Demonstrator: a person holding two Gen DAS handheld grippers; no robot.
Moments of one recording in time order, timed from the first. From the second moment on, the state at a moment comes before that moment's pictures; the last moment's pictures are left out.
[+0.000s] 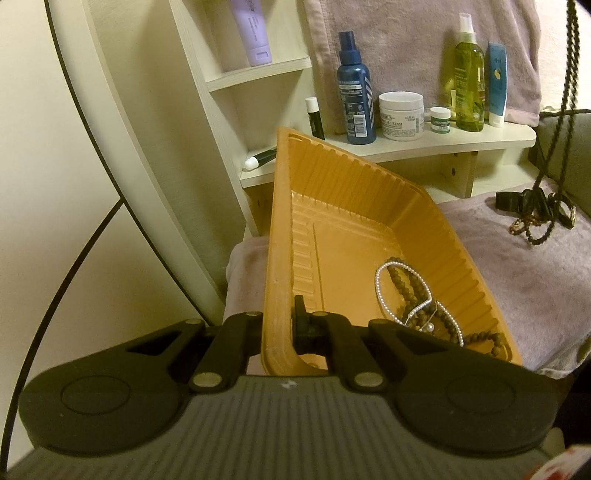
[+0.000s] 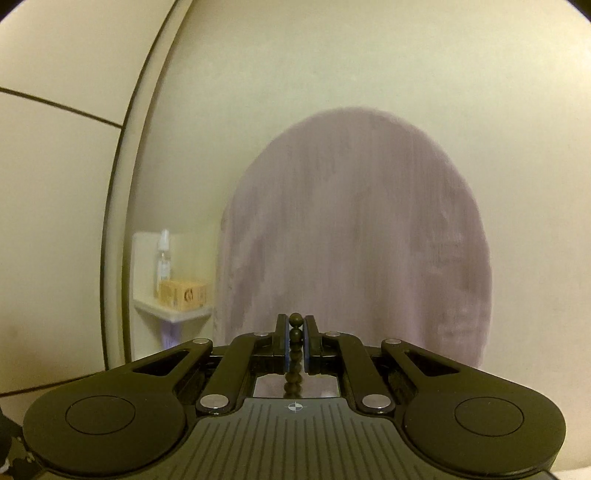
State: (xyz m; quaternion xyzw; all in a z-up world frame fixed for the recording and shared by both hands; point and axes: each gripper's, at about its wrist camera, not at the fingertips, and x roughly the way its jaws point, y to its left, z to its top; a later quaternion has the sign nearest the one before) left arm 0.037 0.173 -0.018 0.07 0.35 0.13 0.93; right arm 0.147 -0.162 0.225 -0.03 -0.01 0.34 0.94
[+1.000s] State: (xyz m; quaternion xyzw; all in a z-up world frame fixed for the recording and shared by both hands) left arm 0.038 0.175 -0.017 0.07 0.35 0.12 0.93; right arm 0.139 -0.053 0.220 0.01 0.04 0.49 0.87
